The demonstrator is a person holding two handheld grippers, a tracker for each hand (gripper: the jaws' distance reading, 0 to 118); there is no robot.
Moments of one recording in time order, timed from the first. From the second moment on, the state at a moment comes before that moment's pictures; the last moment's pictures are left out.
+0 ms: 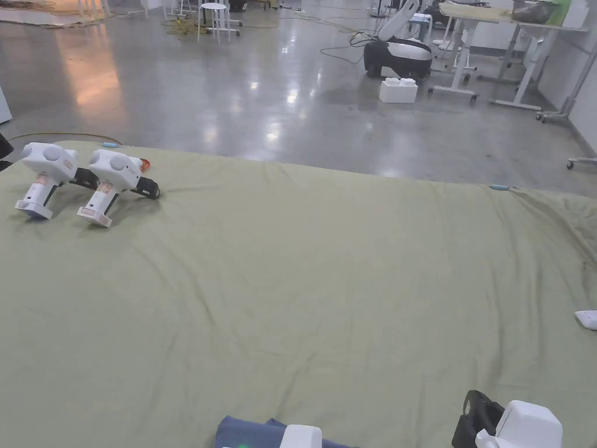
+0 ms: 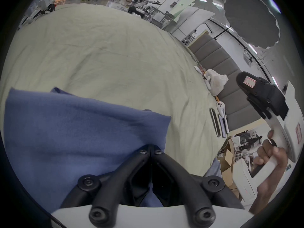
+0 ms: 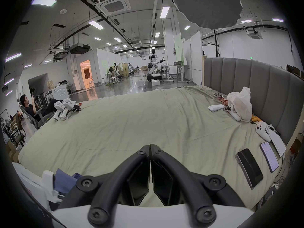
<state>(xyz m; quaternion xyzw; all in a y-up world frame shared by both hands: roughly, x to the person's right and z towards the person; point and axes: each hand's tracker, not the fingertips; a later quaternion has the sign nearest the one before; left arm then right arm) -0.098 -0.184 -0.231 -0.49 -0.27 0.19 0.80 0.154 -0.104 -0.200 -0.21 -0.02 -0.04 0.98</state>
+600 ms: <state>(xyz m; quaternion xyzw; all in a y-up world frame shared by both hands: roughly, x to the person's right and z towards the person) -0.188 -0.047 -0.219 -0.07 0.03 -0.01 1.00 0.108 -0.043 -0.224 -0.06 -0.04 0.02 1.00</state>
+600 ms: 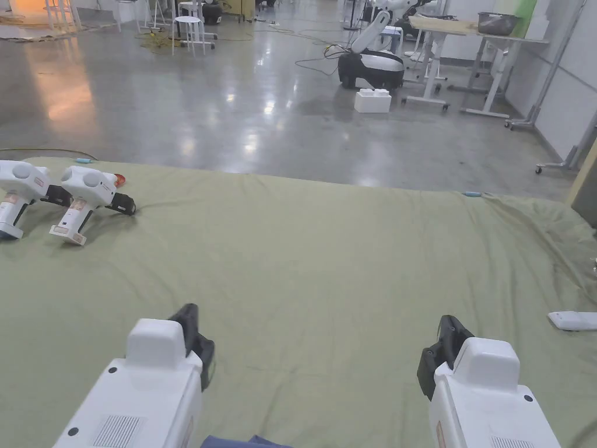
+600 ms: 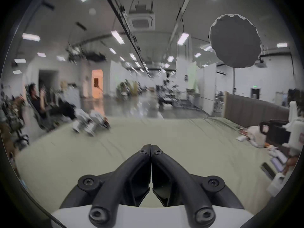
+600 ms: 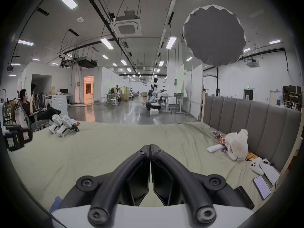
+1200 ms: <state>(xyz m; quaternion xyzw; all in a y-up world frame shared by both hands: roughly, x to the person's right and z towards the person) -0.240 -0.059 -0.211 -0.07 0.06 0.02 1.00 0.078 -0.082 -0.179 -0.12 0.00 0.03 0.99</state>
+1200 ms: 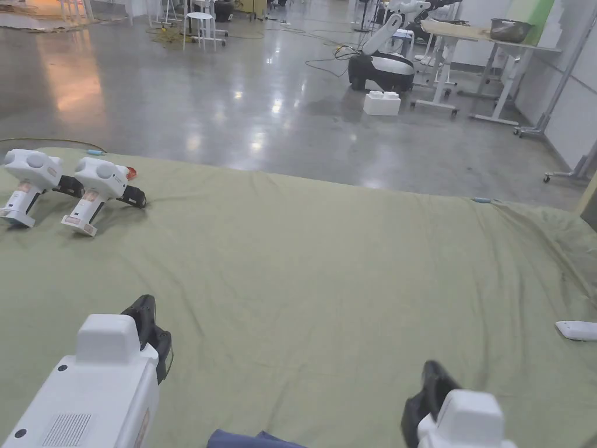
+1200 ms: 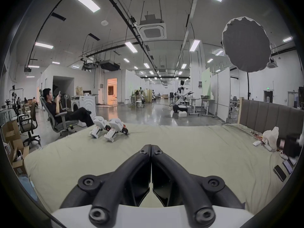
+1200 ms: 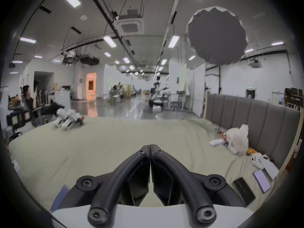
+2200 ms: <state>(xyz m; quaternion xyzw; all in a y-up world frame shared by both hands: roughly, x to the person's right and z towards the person) -0.319 -0.217 -0.243 -0.44 -0.27 0.38 0.77 0.015 -0.235 -0.173 -0.29 0.02 0.08 0.95</state>
